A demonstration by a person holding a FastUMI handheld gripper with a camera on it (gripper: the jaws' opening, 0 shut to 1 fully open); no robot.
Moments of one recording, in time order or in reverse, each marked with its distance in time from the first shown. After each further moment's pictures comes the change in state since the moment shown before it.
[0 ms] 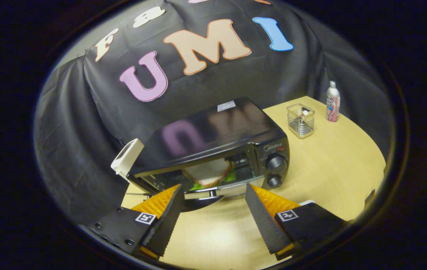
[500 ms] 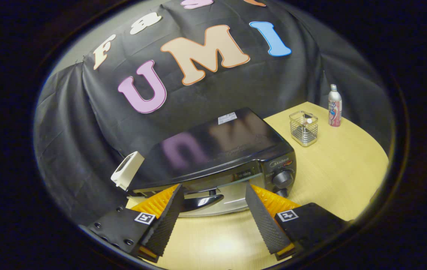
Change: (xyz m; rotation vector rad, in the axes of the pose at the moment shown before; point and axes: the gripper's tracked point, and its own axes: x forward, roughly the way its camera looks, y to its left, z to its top) arm 0.018 0.007 0.013 0.035 -0.063 0.008
